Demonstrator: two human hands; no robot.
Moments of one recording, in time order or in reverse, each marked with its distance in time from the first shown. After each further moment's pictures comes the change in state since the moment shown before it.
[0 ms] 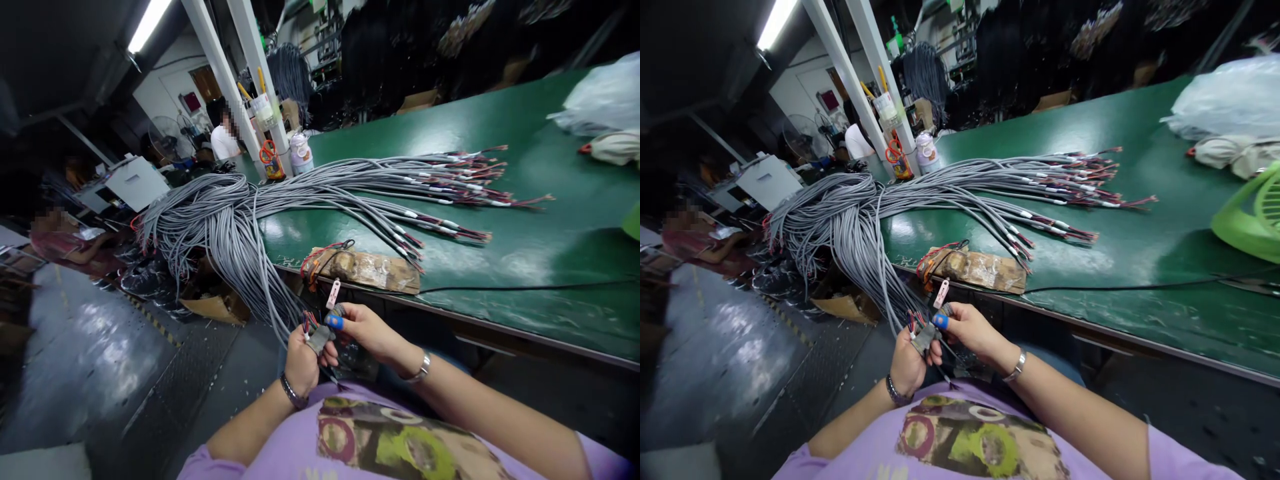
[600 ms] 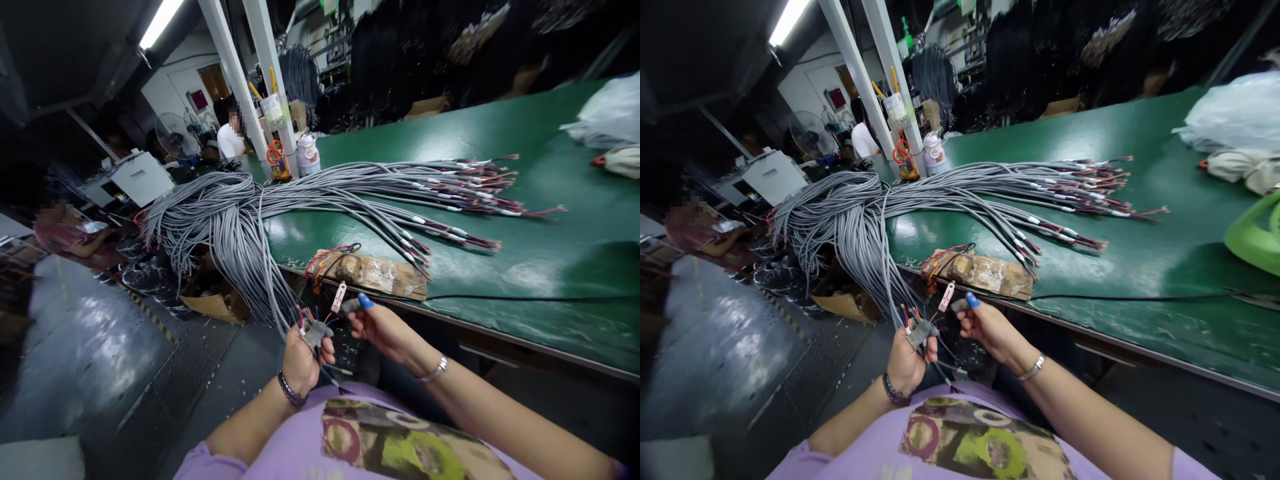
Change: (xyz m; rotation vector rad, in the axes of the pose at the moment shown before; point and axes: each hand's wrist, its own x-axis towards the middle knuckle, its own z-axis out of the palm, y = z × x) left_hand 0.004 0.014 -0.002 -0.209 0.036 -0.073; right_hand 0.004 0.007 -0.026 0.347 0.128 0.120
